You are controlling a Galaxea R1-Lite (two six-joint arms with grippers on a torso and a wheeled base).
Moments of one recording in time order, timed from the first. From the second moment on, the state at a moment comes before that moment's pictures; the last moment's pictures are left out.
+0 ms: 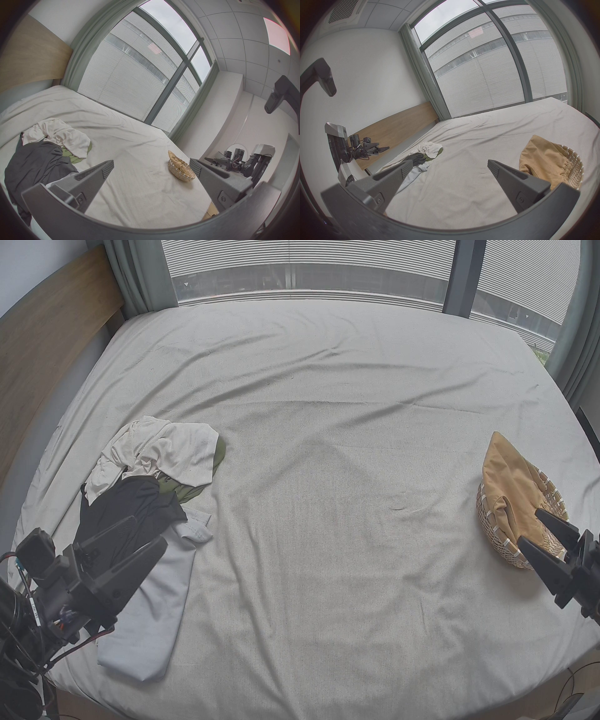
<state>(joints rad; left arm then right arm) -0.35 1.35 -0.02 -1.51 -0.30 -0.36 0.21 1.10 -0.07 -1.15 0.38 0.18</state>
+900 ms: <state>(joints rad) -0.33 0.61 -0.03 -0.61 -0.23 -0.36 0.16 0.49 -0.09 -0.51 0.39 0.19</state>
